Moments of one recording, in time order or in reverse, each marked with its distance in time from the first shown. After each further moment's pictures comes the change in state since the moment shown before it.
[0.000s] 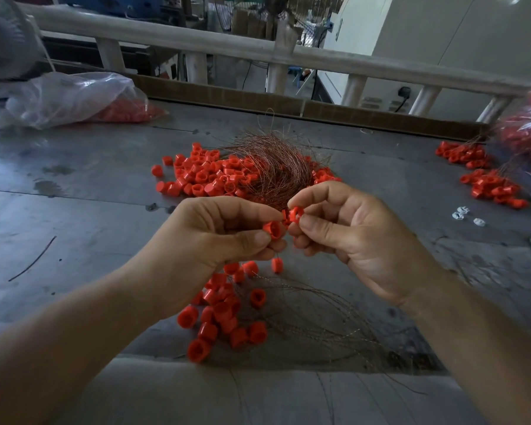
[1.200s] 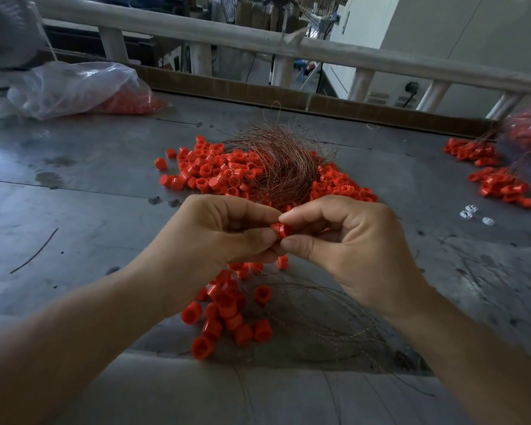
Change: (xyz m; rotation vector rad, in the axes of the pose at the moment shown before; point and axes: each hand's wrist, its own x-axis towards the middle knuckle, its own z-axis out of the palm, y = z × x) left_hand 0.002 -0.005 0.002 0.087 0.043 -0.039; right_hand -0.006 0.010 0.017 -0.424 0.137 -0.289
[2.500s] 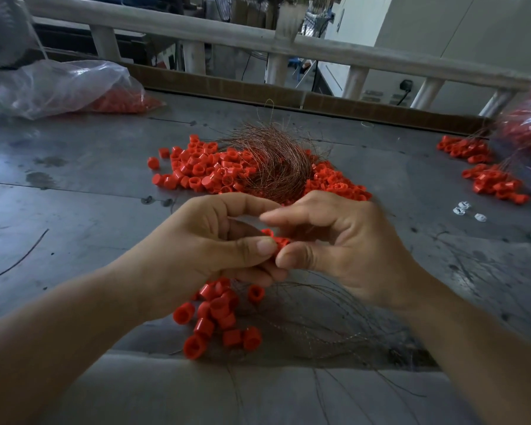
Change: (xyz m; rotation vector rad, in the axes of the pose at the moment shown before) left_hand -0.005 0.003 -0.006 -0.128 -0.281 -0.026; right_hand 0.003 0.003 -0.011 -0.006 -0.197 -0.053
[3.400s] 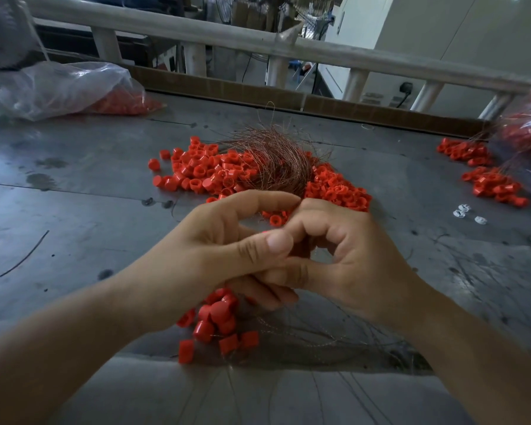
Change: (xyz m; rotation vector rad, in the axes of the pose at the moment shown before) left_hand -0.004 0.005 0.008 0.015 -0.018 0.026; right_hand -0.002 -0.016 0.006 -0.022 -0.044 -0.010
